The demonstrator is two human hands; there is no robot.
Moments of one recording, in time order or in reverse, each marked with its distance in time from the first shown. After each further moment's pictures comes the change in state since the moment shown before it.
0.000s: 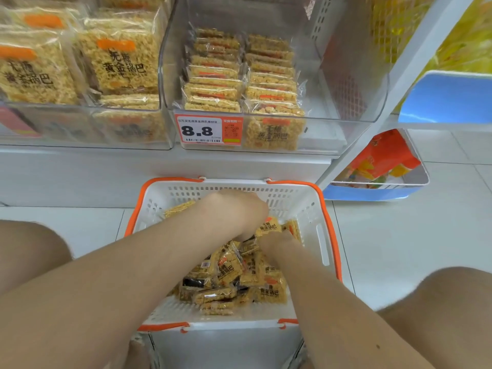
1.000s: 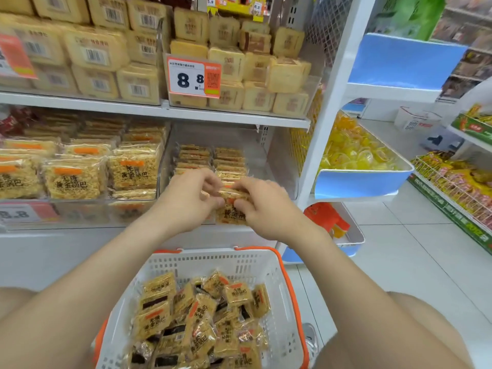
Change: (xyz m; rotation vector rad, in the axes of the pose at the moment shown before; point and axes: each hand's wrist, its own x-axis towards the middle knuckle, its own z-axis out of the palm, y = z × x) left_hand -0.124 -0.041 -0.084 -0.848 1.025 -0.071; right_hand -0.240 0.034 -0.191 0.392 1.035 -0.186
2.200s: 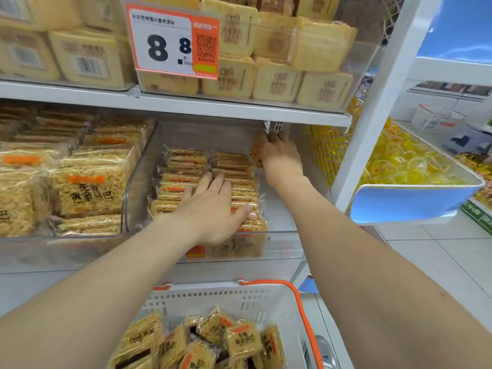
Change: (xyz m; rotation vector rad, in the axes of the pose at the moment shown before) left_hand 0.127 -0.054 0.081 0.597 -0.333 -0.015; right_hand 0.217 0.121 0.046 -0.598 0.182 0.111
